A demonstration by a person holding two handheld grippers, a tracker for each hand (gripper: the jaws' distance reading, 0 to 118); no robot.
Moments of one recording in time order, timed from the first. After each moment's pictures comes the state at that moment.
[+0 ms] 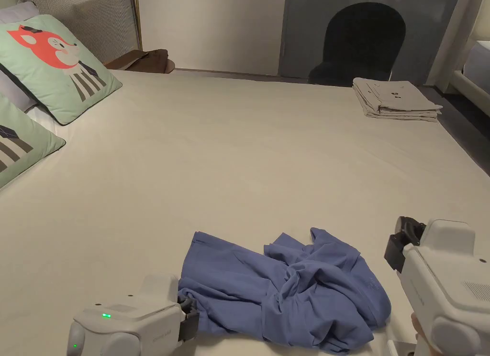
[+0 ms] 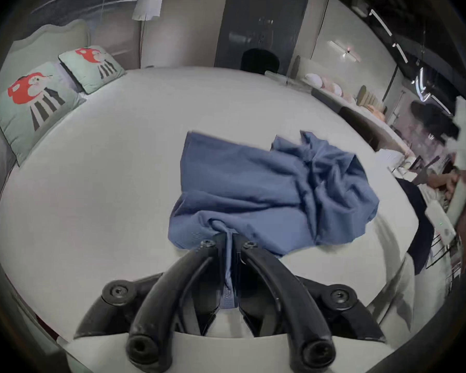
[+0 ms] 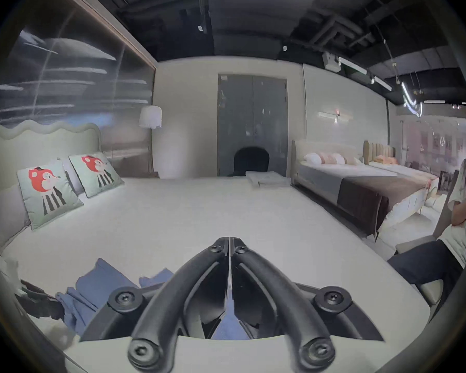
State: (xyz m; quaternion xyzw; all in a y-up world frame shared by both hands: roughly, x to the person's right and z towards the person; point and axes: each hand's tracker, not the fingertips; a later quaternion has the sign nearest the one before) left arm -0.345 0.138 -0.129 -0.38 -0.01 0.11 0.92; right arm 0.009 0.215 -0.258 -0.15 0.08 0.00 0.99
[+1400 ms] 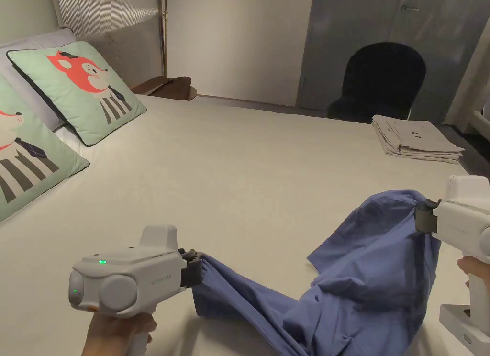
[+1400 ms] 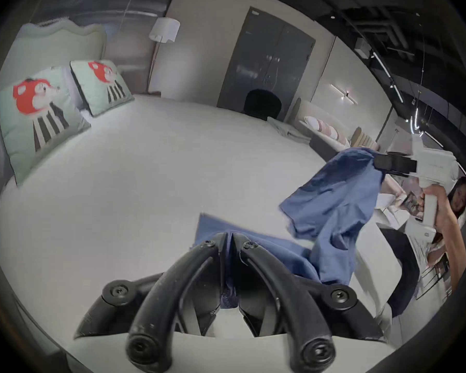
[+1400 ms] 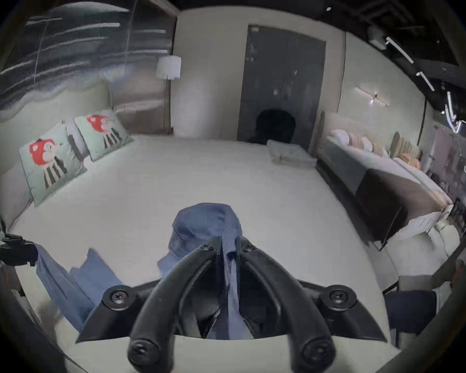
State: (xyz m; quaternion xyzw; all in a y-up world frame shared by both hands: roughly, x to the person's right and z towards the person) left arm -0.414 0.215 -0.195 -0.28 0.01 0.16 0.95; right arm 0.006 0.308 -0.382 -0.20 0.15 0.07 0.97
